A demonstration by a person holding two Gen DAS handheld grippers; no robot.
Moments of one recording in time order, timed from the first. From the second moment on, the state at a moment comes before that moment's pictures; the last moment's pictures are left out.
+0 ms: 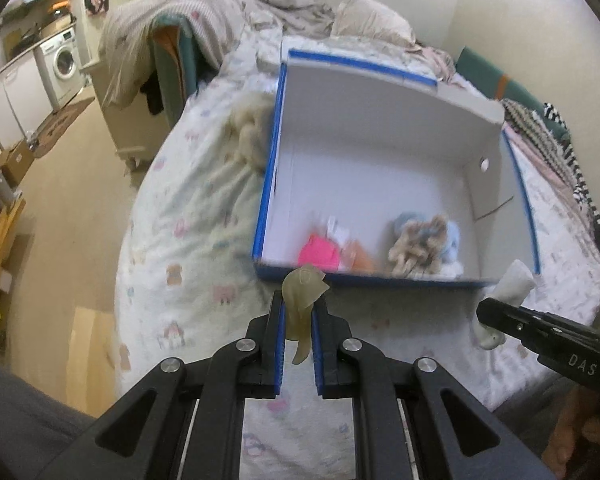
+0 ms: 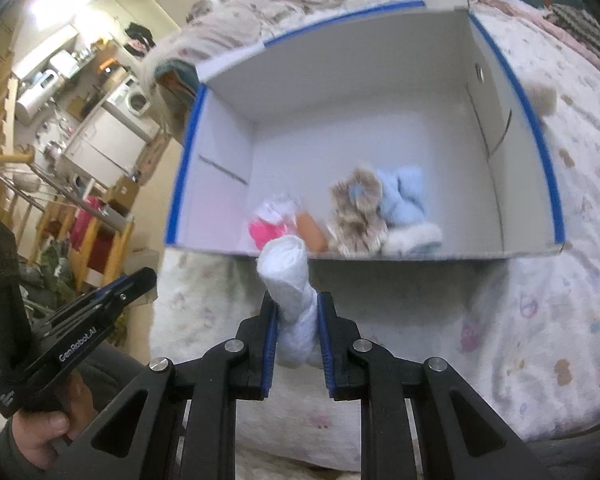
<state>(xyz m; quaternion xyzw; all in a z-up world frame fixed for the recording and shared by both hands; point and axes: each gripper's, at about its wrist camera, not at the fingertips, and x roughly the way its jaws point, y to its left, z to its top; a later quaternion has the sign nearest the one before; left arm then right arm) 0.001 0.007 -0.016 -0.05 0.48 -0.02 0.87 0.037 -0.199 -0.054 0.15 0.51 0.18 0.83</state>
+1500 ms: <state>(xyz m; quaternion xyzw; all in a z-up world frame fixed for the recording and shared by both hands) 0.133 -0.043 -0.071 0.00 0.51 -0.09 0.86 0.130 -0.222 -0.101 0.14 0.55 0.10 0.82</state>
